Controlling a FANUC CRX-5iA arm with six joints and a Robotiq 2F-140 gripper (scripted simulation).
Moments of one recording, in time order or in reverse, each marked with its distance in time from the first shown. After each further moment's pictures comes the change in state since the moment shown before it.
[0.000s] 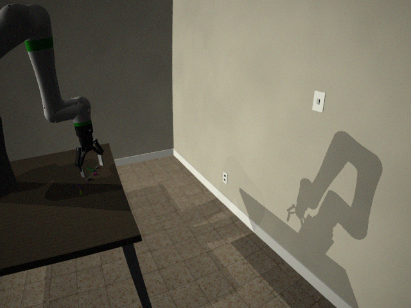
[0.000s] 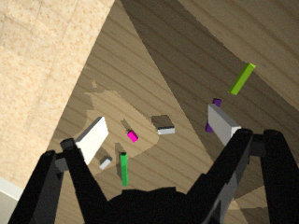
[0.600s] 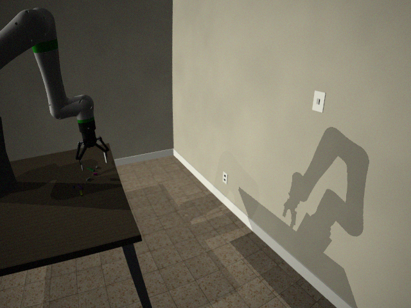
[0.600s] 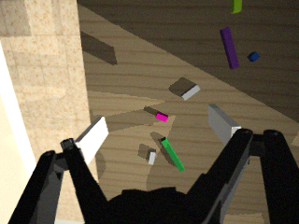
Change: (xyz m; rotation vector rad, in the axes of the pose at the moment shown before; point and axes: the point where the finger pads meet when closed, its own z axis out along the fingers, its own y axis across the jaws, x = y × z) arm -0.031 -0.047 -0.001 -0.006 -0.006 0.546
